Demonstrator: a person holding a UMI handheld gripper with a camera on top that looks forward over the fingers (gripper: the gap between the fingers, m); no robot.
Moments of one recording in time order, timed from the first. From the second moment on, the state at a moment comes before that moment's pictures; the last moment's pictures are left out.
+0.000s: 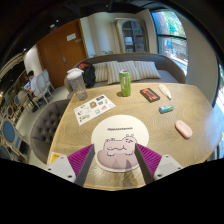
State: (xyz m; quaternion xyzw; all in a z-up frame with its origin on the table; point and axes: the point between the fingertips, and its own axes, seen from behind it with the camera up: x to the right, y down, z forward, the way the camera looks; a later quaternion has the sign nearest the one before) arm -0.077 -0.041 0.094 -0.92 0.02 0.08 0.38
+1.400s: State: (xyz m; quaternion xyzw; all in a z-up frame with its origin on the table) arm 0.255 0.072 -0.018 -0.91 0.06 -0.01 0.41
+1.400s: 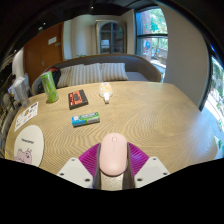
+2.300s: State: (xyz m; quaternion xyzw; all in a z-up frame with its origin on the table) arm -0.062 0.065 -0.011 -0.91 -0.01 0.00 0.41
